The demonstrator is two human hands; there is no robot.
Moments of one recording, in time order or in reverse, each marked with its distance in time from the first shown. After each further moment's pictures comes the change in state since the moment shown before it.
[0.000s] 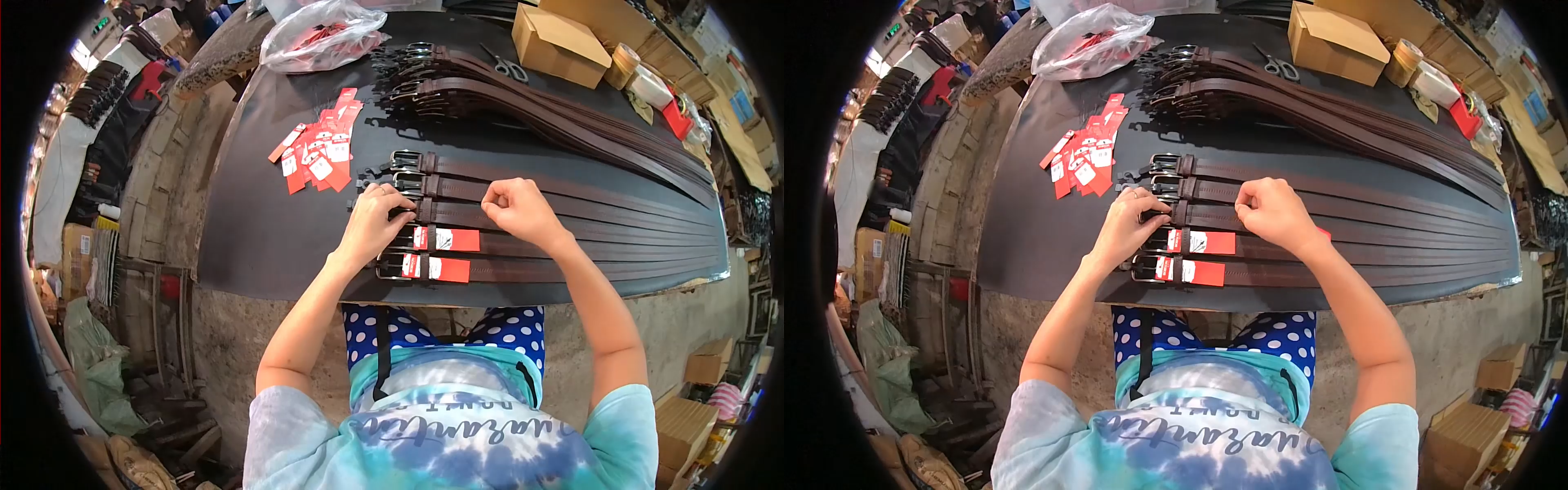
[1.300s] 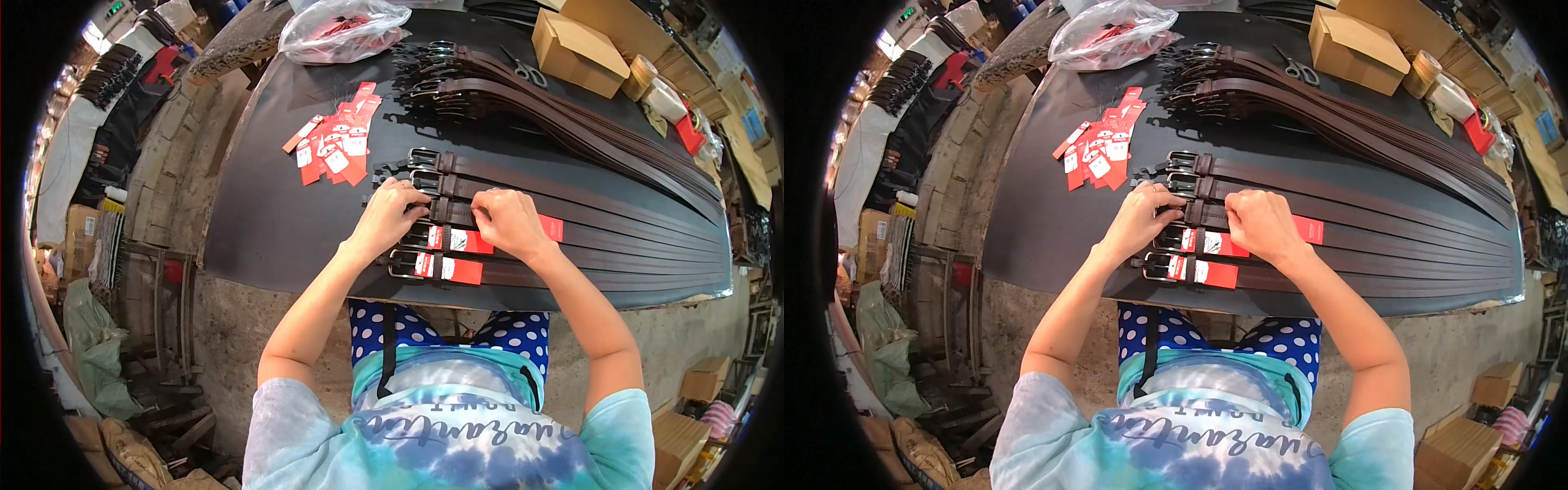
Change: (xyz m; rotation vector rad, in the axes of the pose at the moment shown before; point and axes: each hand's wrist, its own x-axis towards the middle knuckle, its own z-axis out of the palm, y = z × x) left_hand 0.005 -0.005 -0.001 0.070 -0.054 -0.015; right_hand 0.016 0.003 0.044 -0.283 0.174 -0.396
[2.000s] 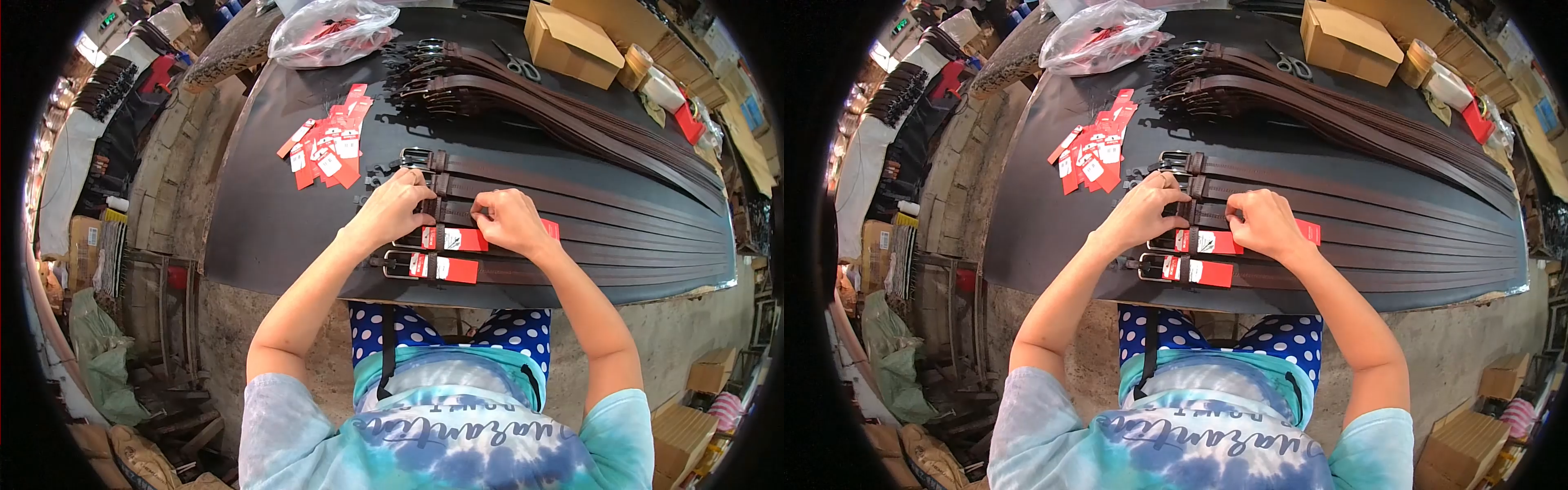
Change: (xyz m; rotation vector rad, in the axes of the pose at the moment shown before) left_hand 0.021 0.014 -0.008 0.067 -0.210 0.066; right_hand -0.006 0.002 -0.014 0.133 -0.150 0.214
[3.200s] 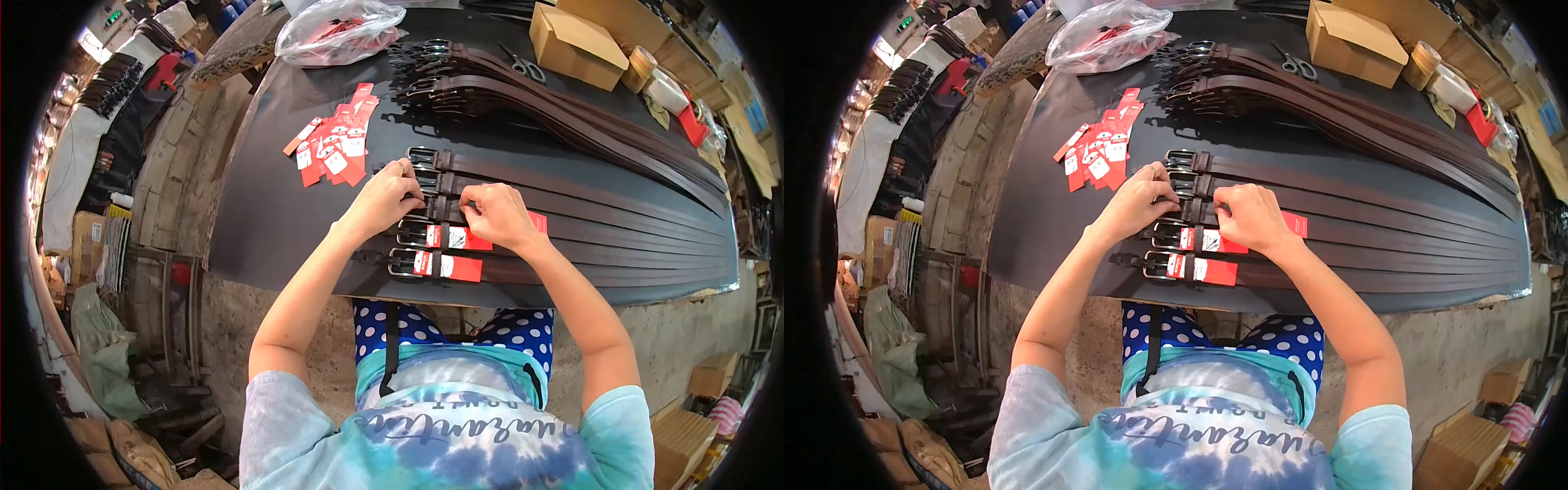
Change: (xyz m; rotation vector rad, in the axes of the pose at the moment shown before) left_hand -0.005 -0.024 -0.003 -0.063 0.107 0.036; right_hand 0.016 -0.005 0.020 -0.003 0.084 -0.115
